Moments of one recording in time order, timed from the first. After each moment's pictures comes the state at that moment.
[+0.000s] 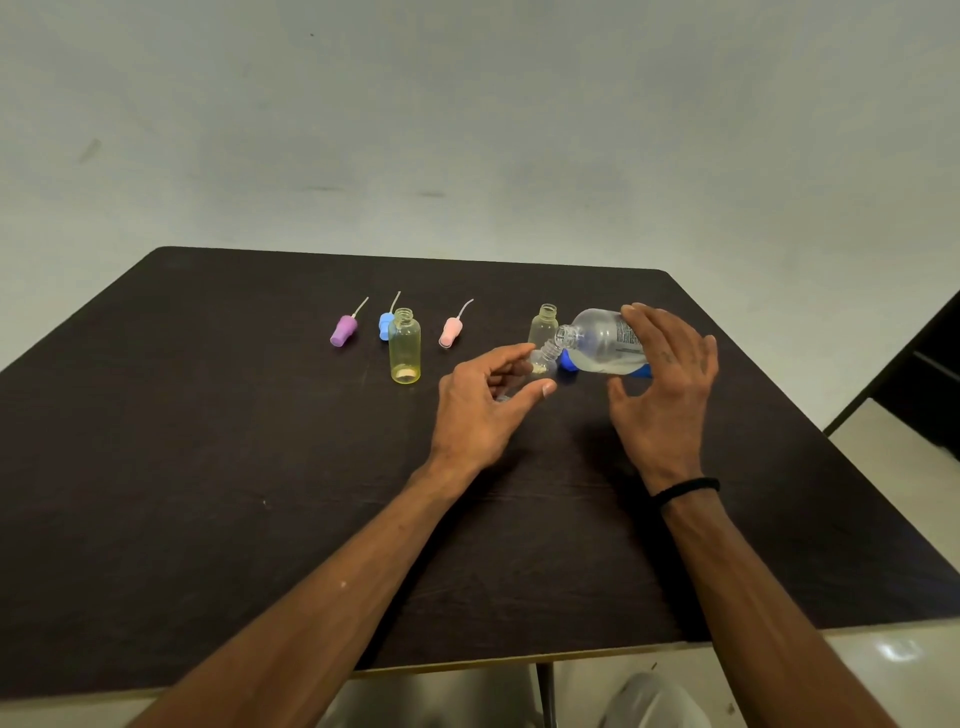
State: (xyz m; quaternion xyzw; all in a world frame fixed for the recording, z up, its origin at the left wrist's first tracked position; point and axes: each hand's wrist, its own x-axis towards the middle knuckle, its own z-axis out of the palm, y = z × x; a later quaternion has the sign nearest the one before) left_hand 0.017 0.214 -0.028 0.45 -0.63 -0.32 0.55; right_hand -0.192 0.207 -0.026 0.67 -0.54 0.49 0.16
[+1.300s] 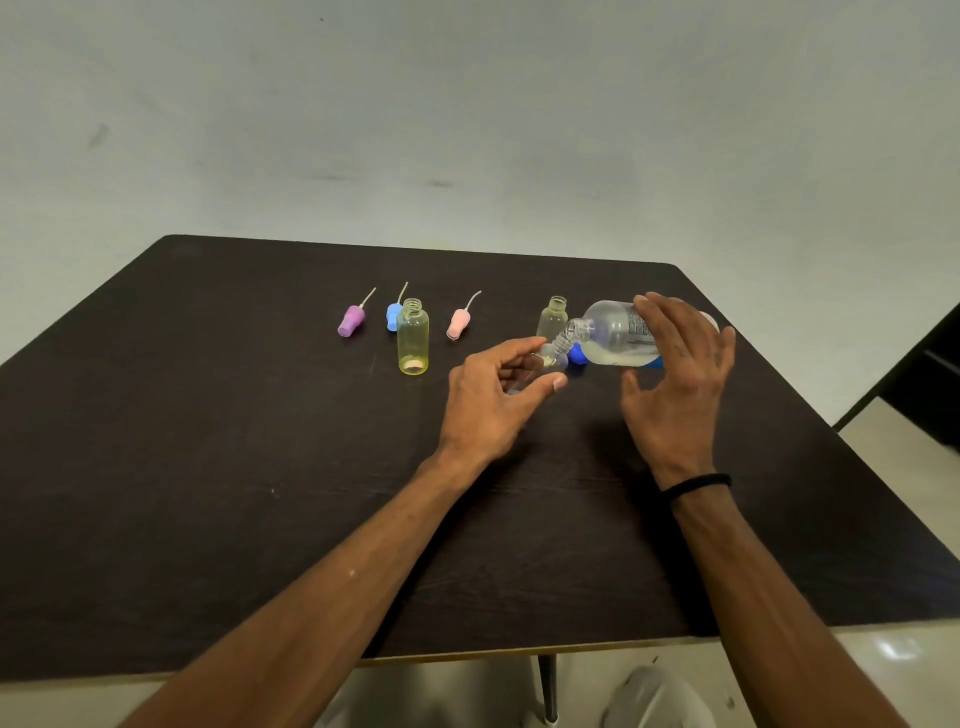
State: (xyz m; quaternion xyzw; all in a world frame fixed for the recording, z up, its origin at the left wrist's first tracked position) left_hand 0.016 0.214 -0.027 0.45 -0.63 -0.32 0.54; right_hand -0.194 0.210 -0.023 0.67 -0.54 0.48 0.17
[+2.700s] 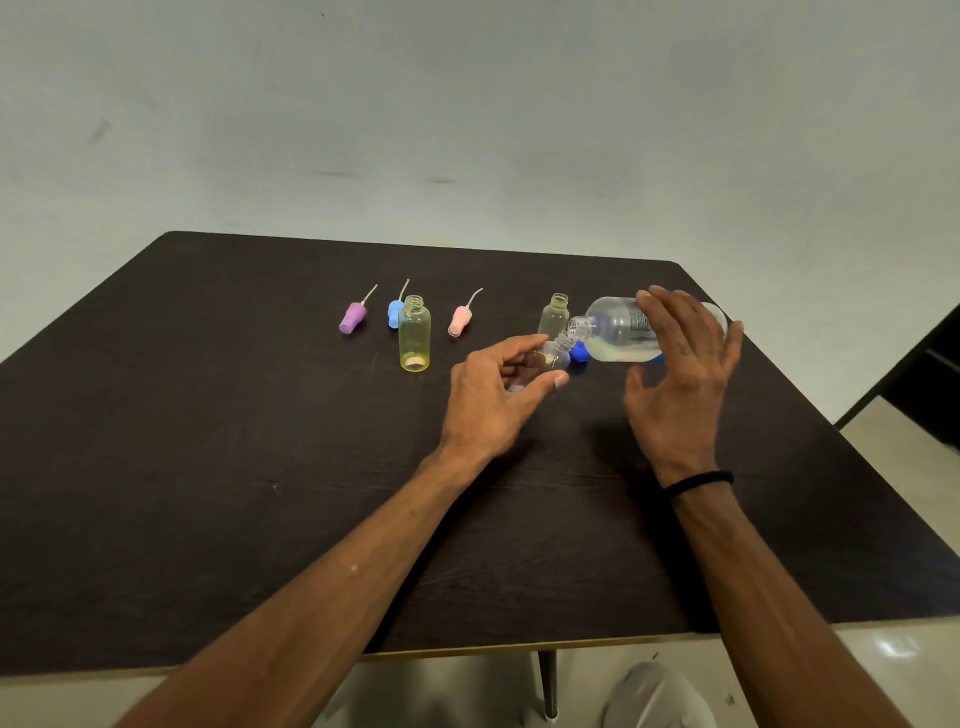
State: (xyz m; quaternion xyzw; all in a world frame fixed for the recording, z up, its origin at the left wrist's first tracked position) left_hand 0.017 0.215 -0.027 0.45 -0.64 -0.32 0.54; right_hand -0.191 0.211 -0.021 0.67 -0.54 0.48 0.19
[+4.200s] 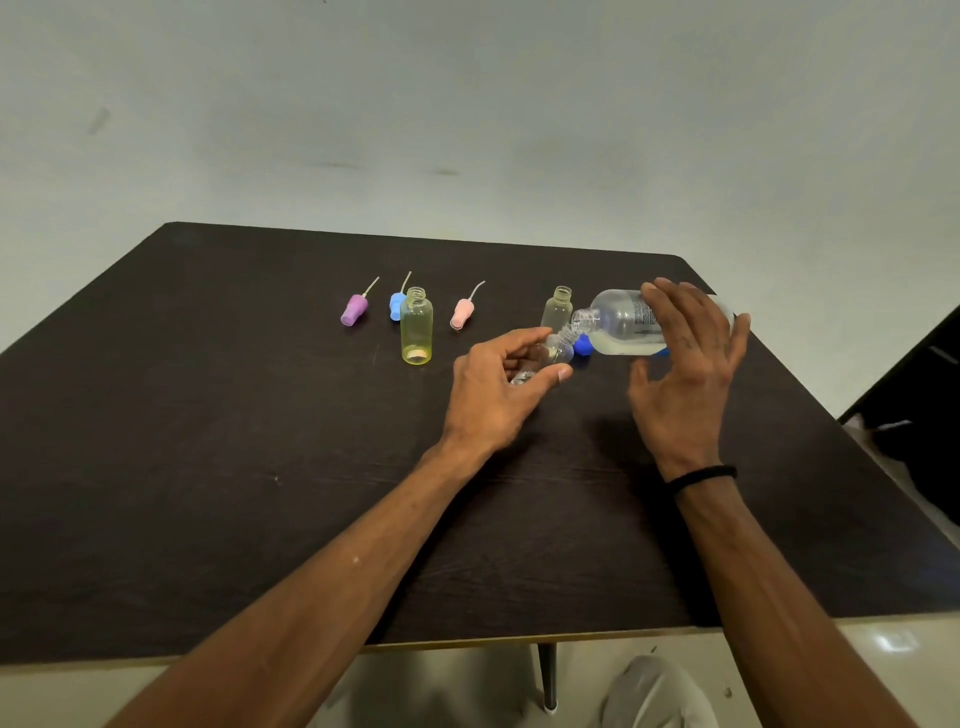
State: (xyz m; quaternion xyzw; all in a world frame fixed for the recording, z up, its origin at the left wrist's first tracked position) left_hand 0.017 0.216 -0.027 0.45 -0.63 -0.33 0.54; right_hand -0.191 0.211 -0.021 0.67 -0.53 0.48 0.20
